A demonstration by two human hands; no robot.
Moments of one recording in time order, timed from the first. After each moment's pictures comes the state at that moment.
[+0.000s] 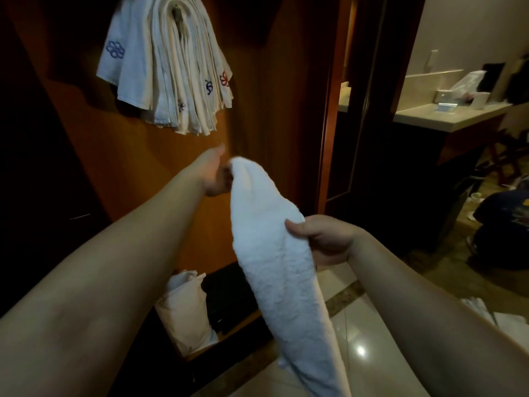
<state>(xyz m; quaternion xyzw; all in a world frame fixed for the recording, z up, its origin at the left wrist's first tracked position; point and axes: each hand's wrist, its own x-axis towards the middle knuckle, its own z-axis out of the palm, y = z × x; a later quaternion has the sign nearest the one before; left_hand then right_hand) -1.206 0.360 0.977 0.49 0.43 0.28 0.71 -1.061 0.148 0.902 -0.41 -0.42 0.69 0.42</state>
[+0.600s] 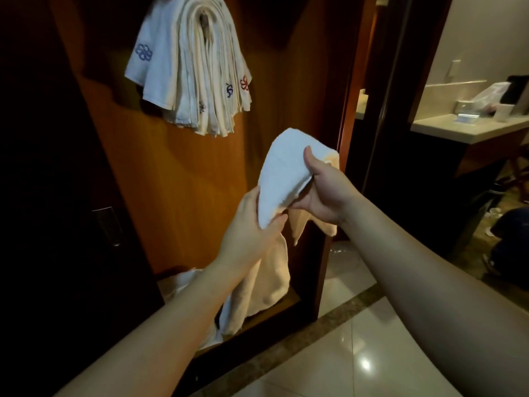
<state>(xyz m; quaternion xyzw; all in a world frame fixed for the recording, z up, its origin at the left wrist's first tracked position) -1.245 0.240 0.899 0.80 0.32 0.37 0.35 -1.085 0.188 0.966 -0.43 -0.31 0.51 0.67</state>
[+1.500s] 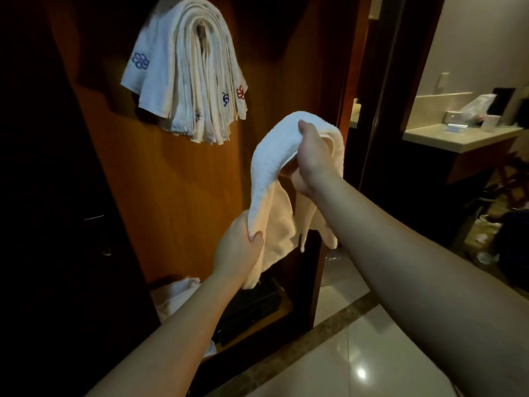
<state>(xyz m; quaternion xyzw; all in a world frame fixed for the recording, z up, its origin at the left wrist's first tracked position) -1.234 0.284 0.851 0.80 0.40 0.38 0.24 -1.095 0.241 1.011 -0.48 -0.26 0.34 0.77</state>
